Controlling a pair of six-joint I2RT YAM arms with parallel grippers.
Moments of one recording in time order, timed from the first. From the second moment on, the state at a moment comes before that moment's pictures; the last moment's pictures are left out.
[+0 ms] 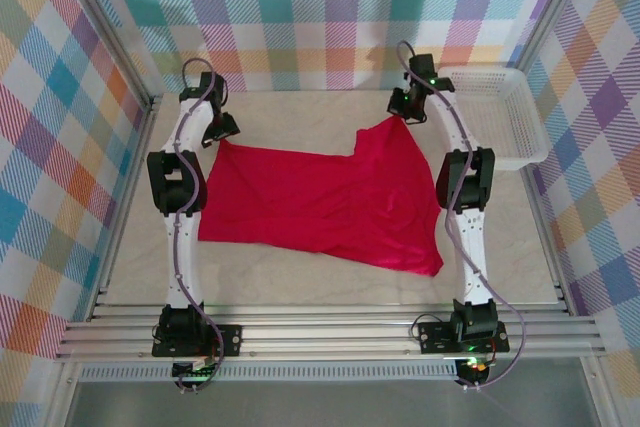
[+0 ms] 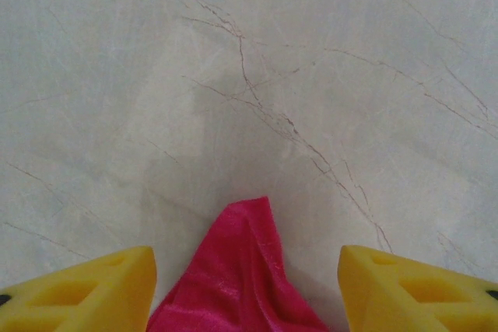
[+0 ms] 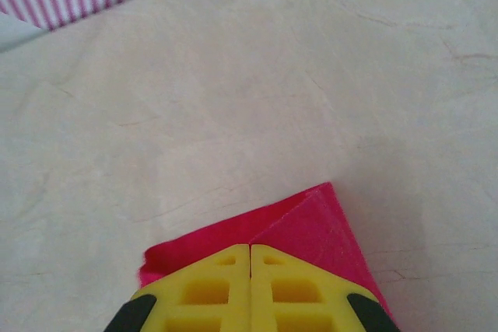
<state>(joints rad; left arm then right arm) 0.00 2.53 2.38 -1.08 -0.11 -0.47 0.14 2.54 2.50 -0.90 -0.19 0.38</state>
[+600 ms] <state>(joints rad) 0.01 2.60 2.43 -1.02 -0.08 -0.47 0.14 2.53 2.49 -0.91 -0.24 0.38</state>
